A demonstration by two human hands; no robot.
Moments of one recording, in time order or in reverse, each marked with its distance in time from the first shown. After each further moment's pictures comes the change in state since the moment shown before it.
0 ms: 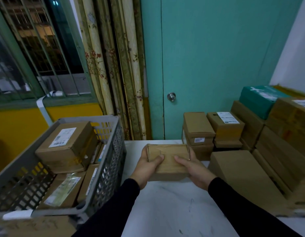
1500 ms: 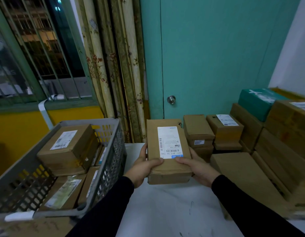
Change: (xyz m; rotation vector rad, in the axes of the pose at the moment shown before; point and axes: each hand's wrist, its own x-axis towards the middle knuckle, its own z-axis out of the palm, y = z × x) left_hand 0.000 0.014 -0.016 -0.047 -0.128 -0.089; right_hand -0.001 -0.013 -0.011 -0.057 -0.083 0.000
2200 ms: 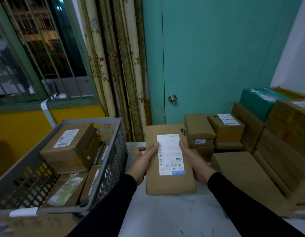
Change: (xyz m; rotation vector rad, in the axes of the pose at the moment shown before) left_hand -0.013 0.015 0.009 -0.100 0.201 -0.068; right_hand 0.008 0.000 0.010 0.106 0.045 0.005
